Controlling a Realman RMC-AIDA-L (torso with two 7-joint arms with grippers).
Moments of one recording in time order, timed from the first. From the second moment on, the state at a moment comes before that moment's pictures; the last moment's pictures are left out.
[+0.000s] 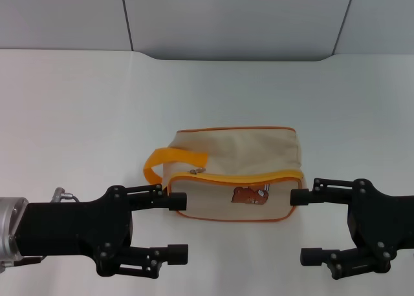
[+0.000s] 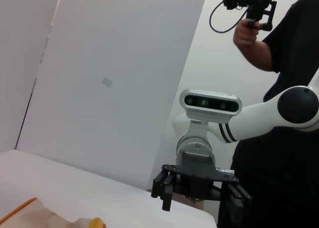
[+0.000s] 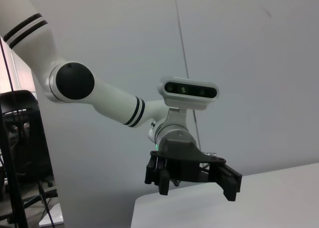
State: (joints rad) left arm -0.49 -2.02 0.78 0.47 1.90 1.95 -1.21; right arm 0.50 2.01 -0.70 -0.49 -1.97 -1.96 1.06
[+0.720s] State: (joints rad) left arm -0.49 -2.02 0.77 0.47 1.90 1.88 -1.19; right arm 0.49 2.01 -0.69 -0.49 -1.97 -1.97 1.07
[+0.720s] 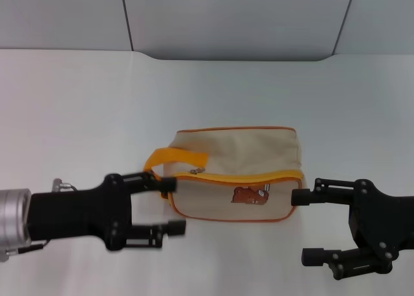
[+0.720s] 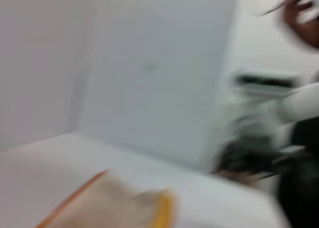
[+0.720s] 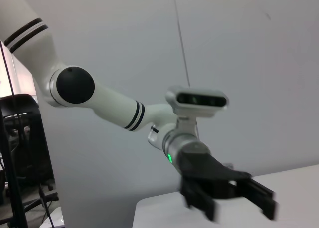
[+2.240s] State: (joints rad) left arm -0.52 -2.07 0.79 0.40 1.89 1.43 -0.97; right arm 0.48 2.01 -0.63 -0.49 -1.96 -1.96 1.06
